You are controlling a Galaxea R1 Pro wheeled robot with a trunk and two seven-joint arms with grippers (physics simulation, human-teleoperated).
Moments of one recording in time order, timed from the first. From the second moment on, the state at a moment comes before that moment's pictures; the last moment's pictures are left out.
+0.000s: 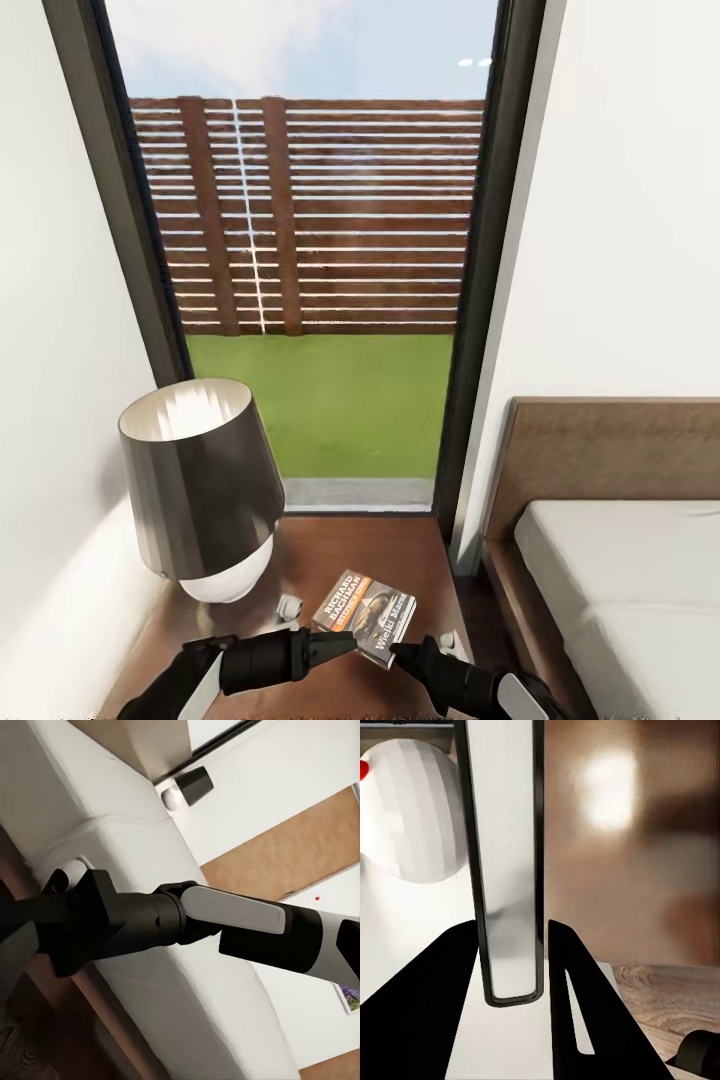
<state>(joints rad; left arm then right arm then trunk) -0.41 0.03 -0.18 -0.61 0.38 0.41 -1.34 -0.44 0.00 0.05 -0.34 -0.79 0.62 0.61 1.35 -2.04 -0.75</state>
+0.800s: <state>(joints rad) -0.41 0.03 -0.18 -0.61 0.38 0.41 -1.34 -0.44 0.00 0.05 -0.34 -0.79 0.62 0.61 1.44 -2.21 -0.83</state>
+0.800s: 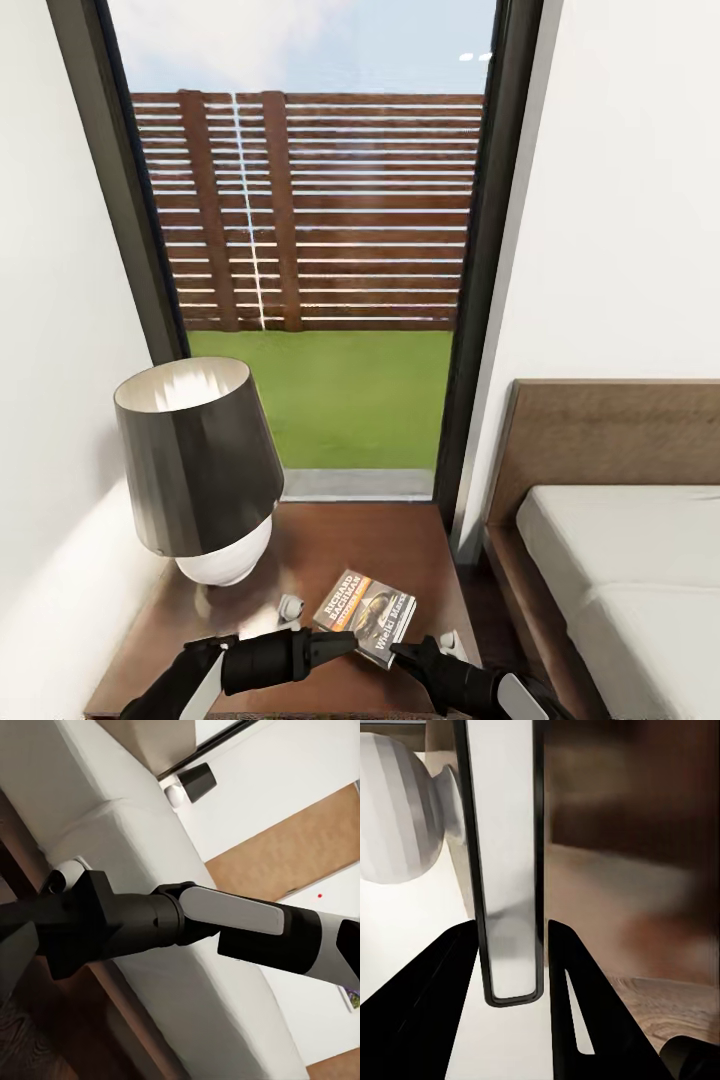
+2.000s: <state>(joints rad) -0.41 0.03 -0.18 -0.61 0.38 0.41 -1.34 -0.44 0.00 0.05 -0.34 -0.79 0.62 0.61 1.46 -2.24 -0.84</state>
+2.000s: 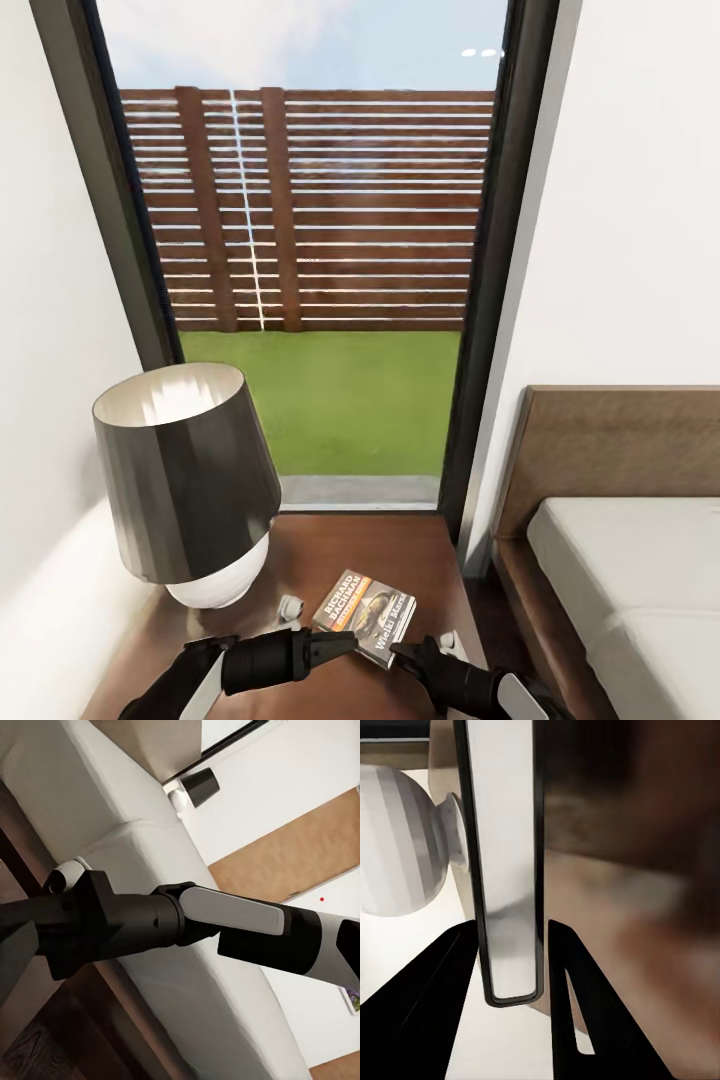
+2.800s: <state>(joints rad) -0.41 0.03 -0.18 -0.61 0.38 0.41 -1.34 -0.44 0.00 0.05 -0.34 -0.79 0.62 0.61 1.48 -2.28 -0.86</state>
